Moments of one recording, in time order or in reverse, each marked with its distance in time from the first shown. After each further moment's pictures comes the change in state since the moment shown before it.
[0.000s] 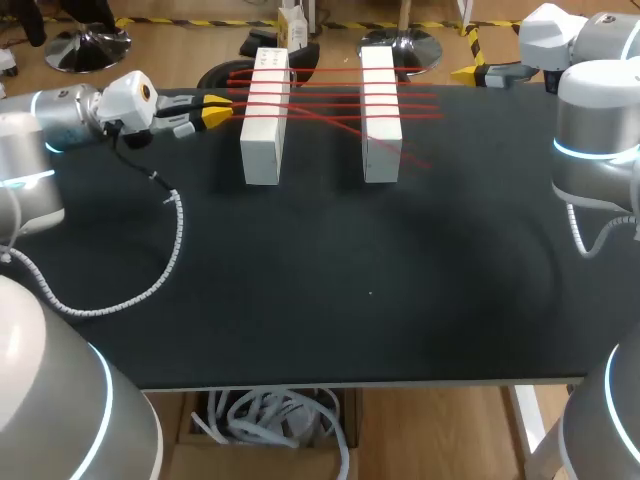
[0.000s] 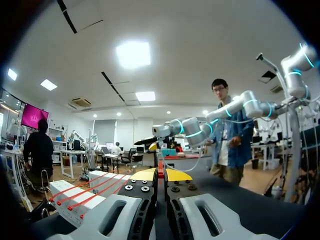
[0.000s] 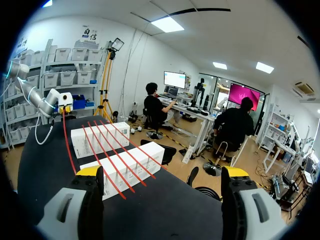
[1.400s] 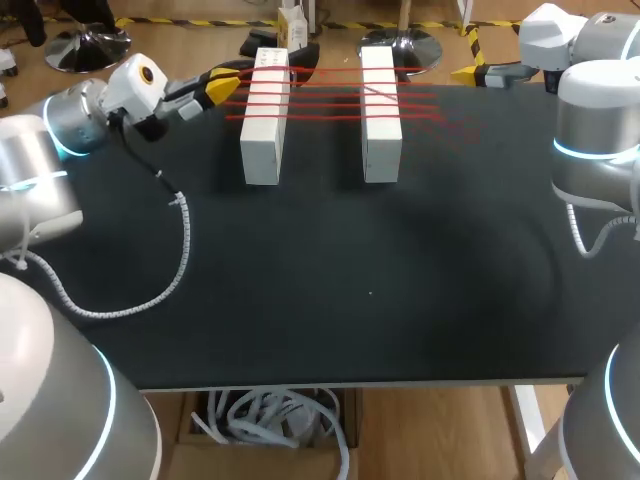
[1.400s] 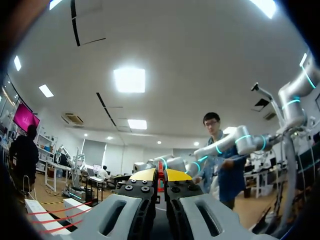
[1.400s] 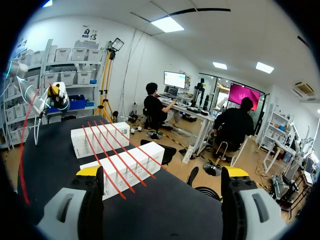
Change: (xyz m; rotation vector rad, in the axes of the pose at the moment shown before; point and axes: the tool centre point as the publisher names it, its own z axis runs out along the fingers) left arm 0.056 -0.094 0.050 0.273 0.072 -0.087; right arm 0.000 0.000 0.000 0.000 0.000 0.000
